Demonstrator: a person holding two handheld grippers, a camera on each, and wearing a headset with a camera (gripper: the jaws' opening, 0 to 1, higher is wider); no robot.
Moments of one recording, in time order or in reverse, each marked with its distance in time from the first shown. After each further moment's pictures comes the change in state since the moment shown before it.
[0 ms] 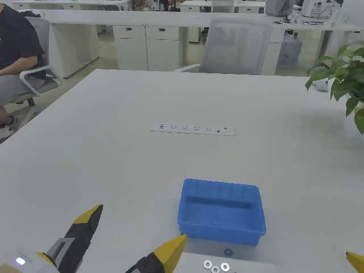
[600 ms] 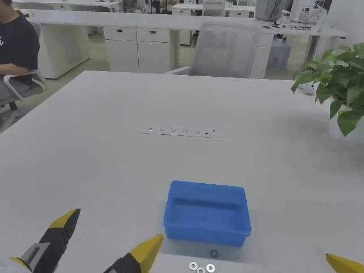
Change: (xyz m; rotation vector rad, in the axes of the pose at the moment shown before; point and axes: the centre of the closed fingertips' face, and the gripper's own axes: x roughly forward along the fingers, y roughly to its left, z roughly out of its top) left arm -0.001 0.003 0.002 -0.018 -0.002 0.018; right arm 0.001 0.001 -0.002 -0.006 0.008 0.006
